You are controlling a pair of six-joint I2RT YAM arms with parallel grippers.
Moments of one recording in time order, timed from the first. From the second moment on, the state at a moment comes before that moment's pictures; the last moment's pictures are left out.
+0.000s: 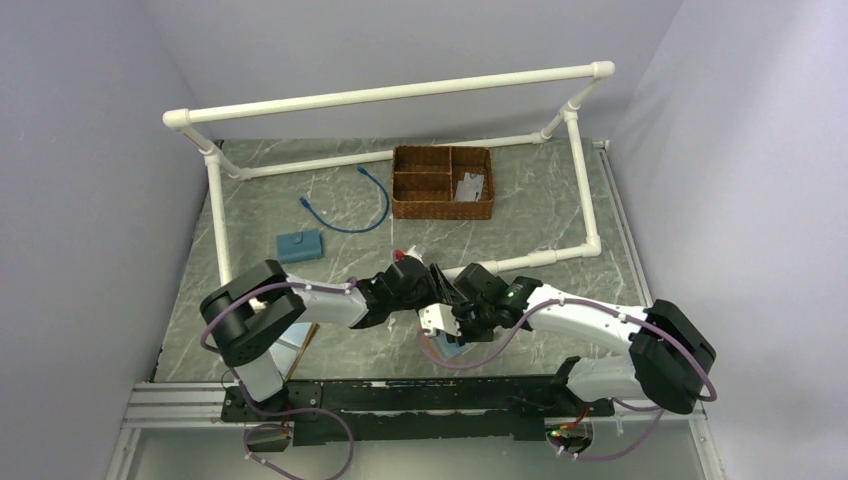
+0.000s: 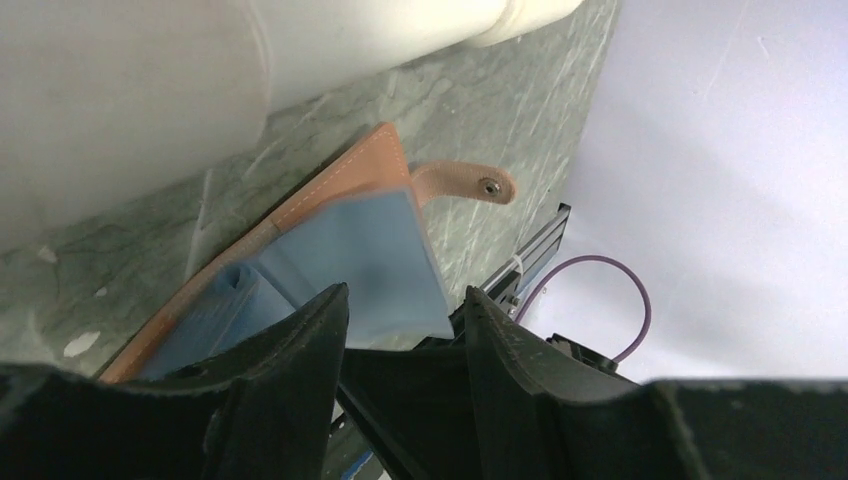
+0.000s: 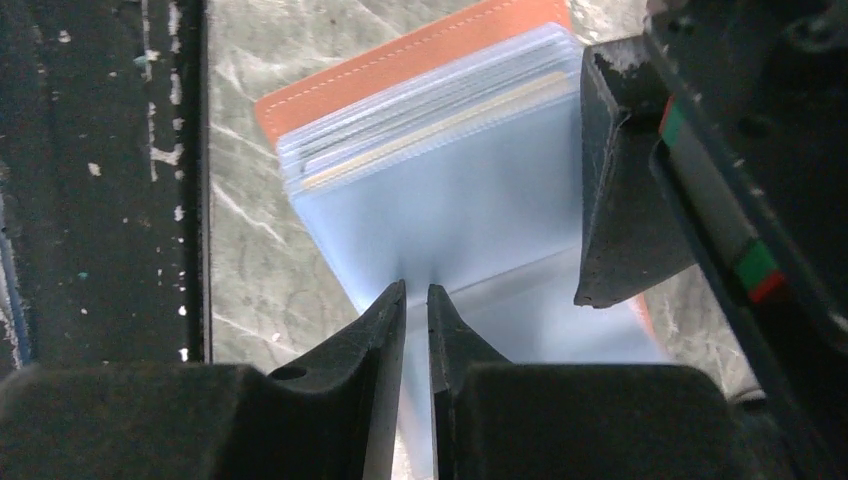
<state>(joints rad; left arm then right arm) -0.97 1.72 0.72 0.43 0.15 -1.38 0.89 1.26 0.64 -0.54 -0.35 -0.80</state>
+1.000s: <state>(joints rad) -0.98 1.28 0.56 0.08 0.02 -1.34 0.73 1.30 0.70 -0.60 -0.41 -0.75</state>
